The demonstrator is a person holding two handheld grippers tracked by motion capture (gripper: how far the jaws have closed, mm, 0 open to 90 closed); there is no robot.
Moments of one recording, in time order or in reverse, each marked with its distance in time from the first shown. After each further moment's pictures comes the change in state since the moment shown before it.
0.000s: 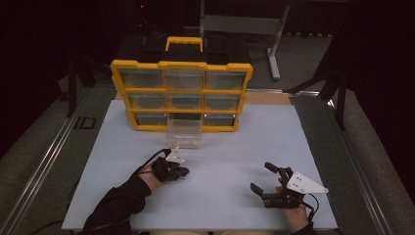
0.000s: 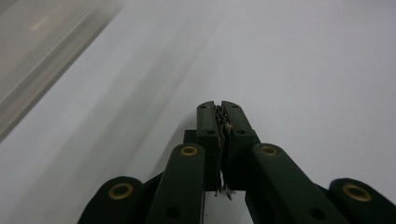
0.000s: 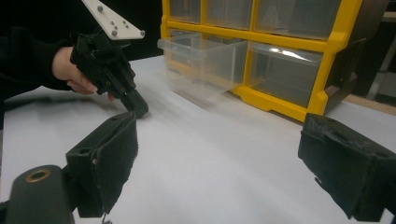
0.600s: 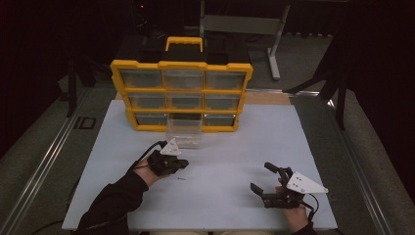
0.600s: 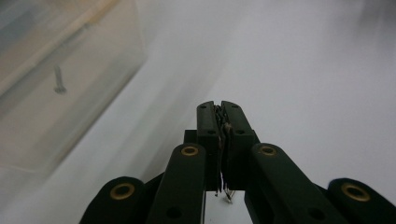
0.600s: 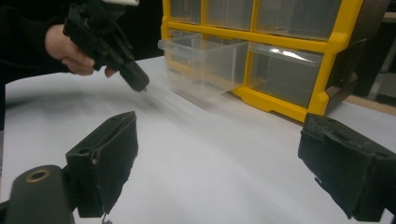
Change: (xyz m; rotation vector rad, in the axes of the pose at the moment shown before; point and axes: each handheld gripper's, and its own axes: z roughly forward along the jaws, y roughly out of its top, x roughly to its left) left arm 0.000 0.023 -0.036 -0.084 0.026 -0.007; right arm 0.000 0.000 0.000 -0.004 0.003 0.002
